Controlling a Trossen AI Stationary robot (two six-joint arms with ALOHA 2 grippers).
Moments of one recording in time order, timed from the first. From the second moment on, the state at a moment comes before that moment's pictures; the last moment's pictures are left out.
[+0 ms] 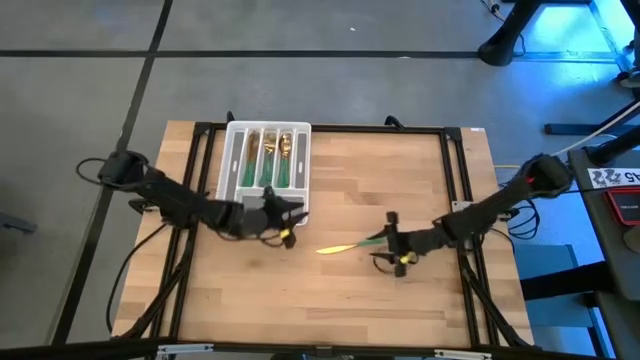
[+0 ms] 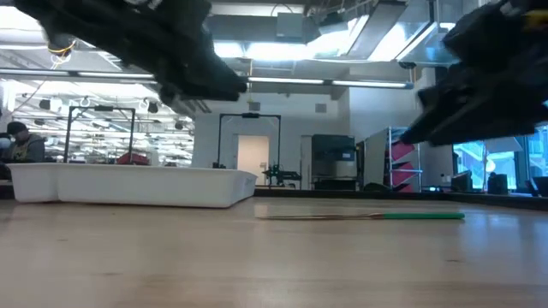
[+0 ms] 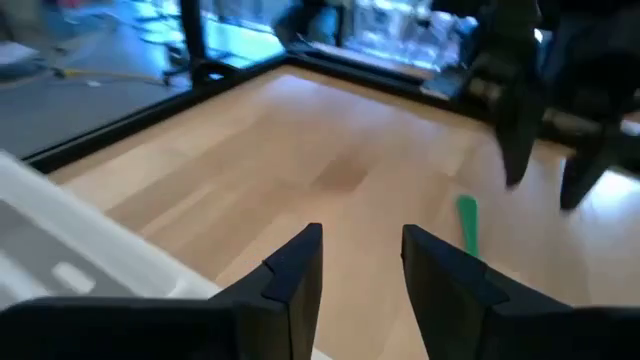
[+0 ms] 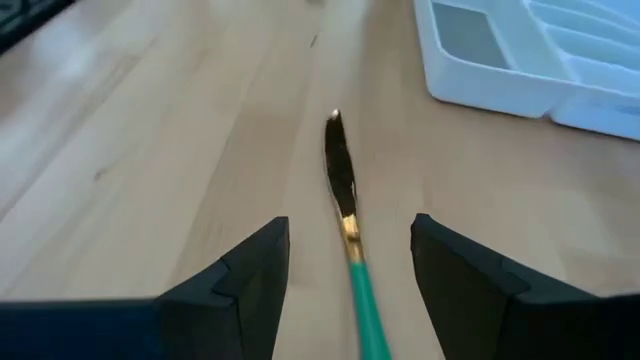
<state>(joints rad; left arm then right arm) -0.28 1.42 0.59 0.45 -0.71 -0.37 0.46 1.29 0.35 0.39 0.35 0.04</state>
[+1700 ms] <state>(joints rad) -0.40 1.50 0.58 0.38 -1.06 -0.67 0.18 2.02 0.31 1.45 0.08 0.15</state>
